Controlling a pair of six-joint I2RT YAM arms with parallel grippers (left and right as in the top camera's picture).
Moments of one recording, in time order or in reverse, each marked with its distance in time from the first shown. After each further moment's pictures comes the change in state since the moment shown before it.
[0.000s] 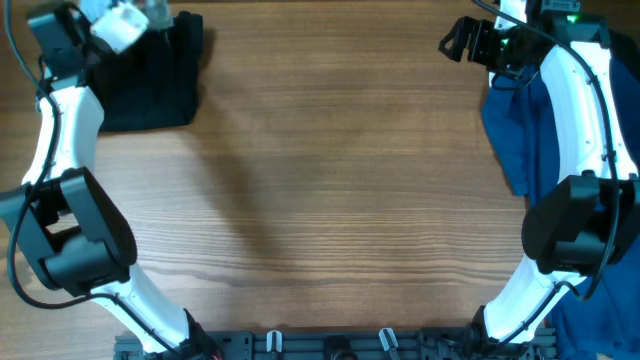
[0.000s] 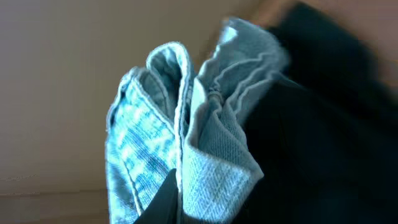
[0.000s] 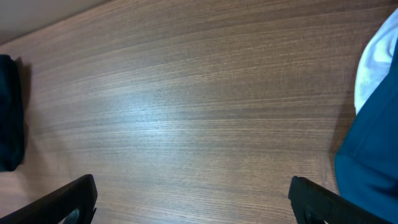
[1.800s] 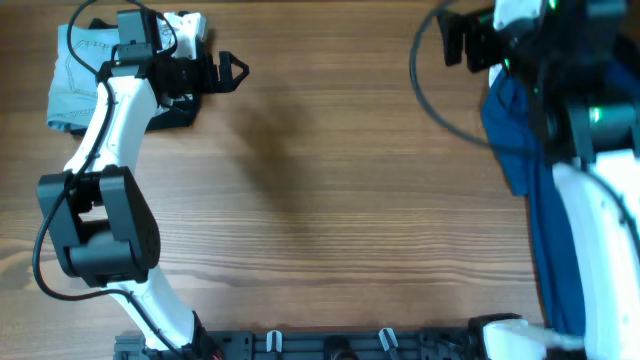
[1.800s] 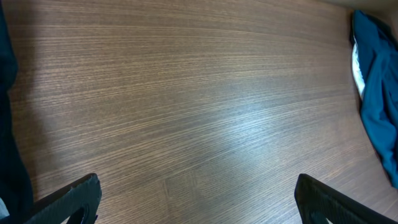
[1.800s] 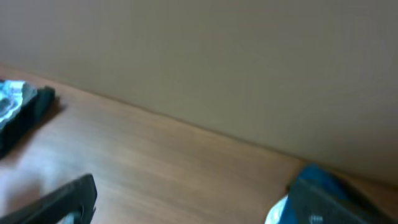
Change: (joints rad) left arm -0.220 0.000 0.006 -0.391 0.437 -1.072; right arm 0.201 -0.605 -0.340 0.439 0.244 -0.343
